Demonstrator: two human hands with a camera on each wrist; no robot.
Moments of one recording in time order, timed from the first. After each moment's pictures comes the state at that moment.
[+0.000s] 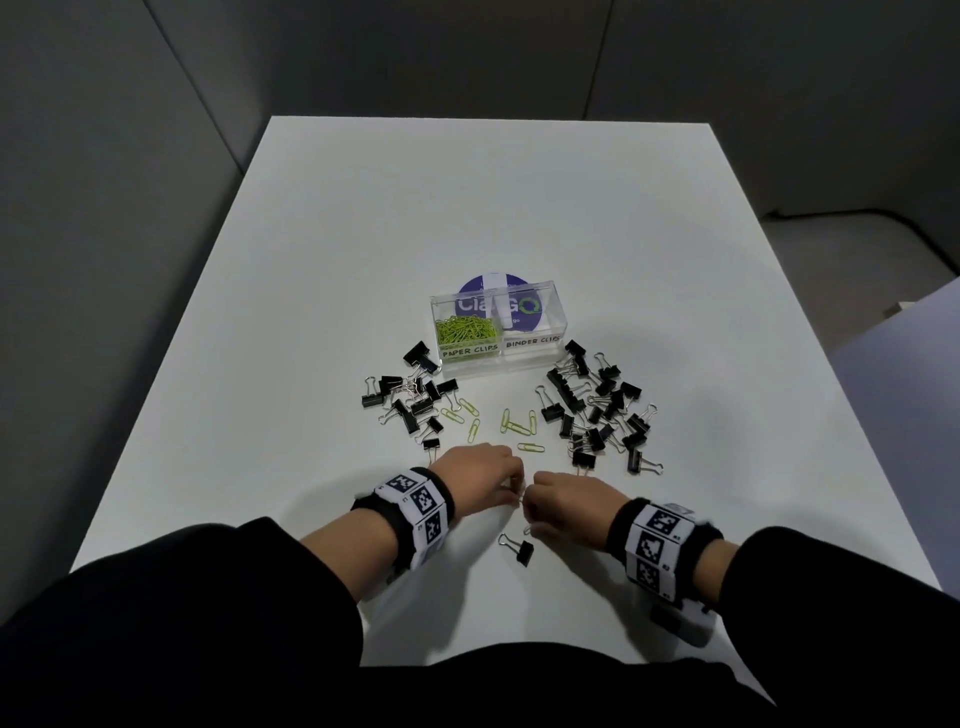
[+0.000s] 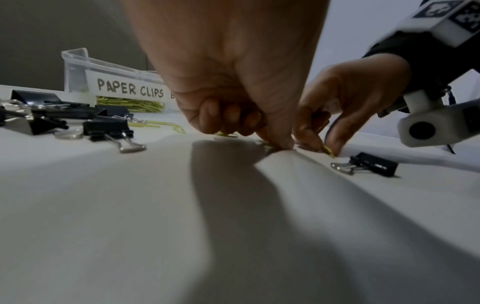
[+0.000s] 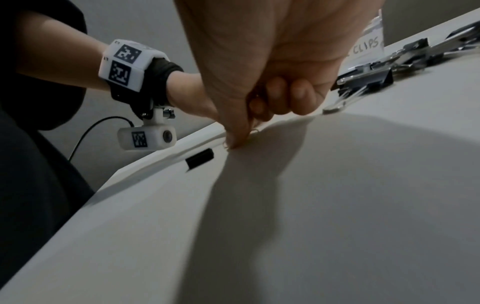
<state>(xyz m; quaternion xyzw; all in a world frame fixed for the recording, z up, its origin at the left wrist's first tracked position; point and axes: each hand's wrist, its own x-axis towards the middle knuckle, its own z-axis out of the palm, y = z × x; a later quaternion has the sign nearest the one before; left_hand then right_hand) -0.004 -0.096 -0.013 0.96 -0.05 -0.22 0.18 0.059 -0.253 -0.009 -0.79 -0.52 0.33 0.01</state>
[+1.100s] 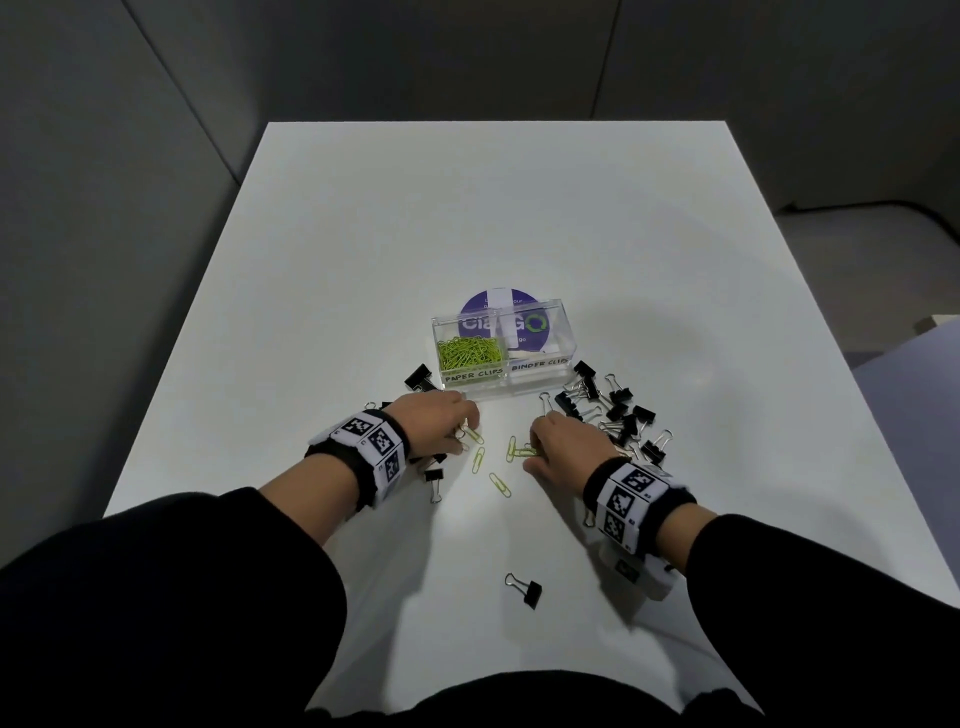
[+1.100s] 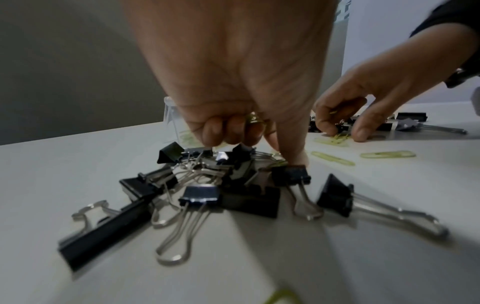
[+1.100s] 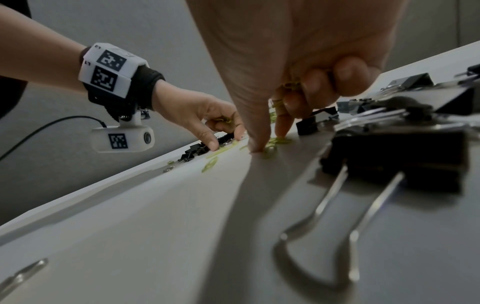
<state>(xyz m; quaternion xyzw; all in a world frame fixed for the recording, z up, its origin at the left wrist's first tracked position) 0.047 -0.001 -0.002 0.96 -0.02 -0.27 0.12 0.120 -0.197 -0.014 -0.88 -0.41 0.23 0.04</state>
